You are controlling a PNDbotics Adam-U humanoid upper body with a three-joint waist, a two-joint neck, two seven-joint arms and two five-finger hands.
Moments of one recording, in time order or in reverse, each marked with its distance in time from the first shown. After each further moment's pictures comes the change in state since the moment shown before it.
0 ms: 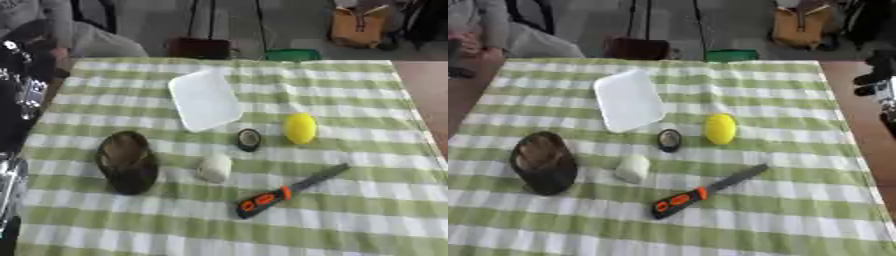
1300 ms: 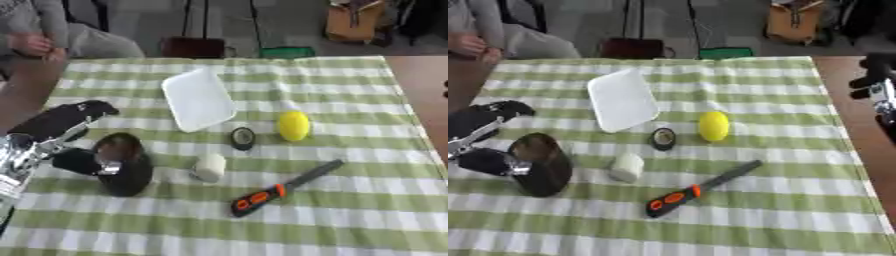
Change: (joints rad) left arm -0.152 0.117 -0.239 0.299 -0.741 0.019 -0.412; right arm 0.003 -0.006 0.010 0.000 0.005 0.010 0.012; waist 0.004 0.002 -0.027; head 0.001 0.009
